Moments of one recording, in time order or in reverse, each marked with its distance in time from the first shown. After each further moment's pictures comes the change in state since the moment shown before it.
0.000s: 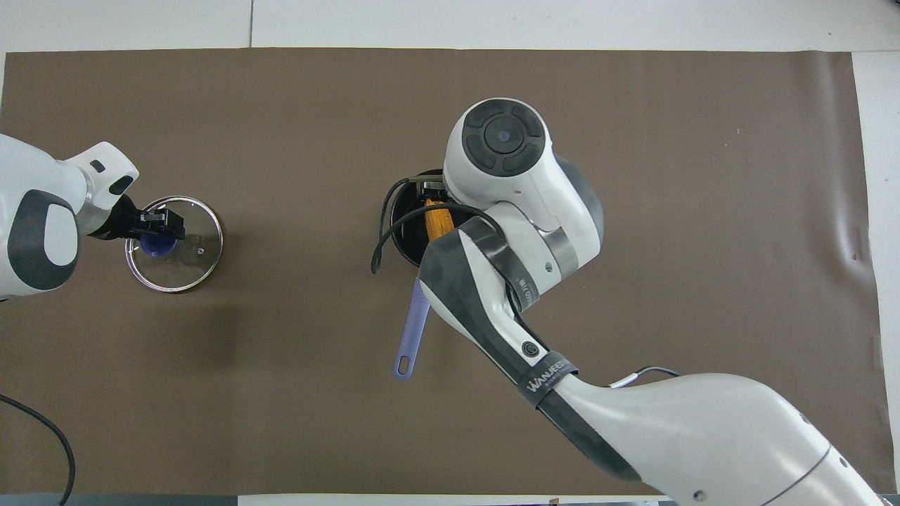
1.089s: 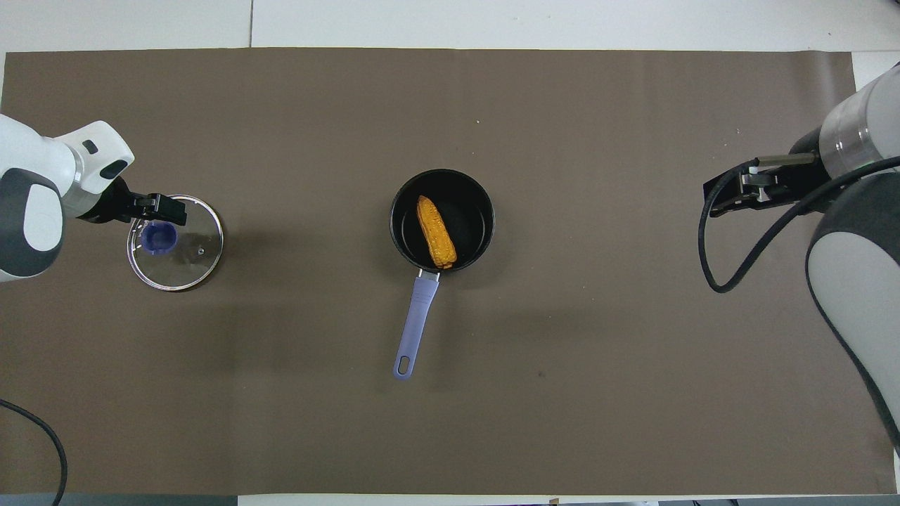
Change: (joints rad) left arm -0.040 -0.038 -0.011 0.147 0.000 -0.177 0.060; right arm -0.383 -0.424 -0.002 -0.099 -0.005 -0.451 -0.486
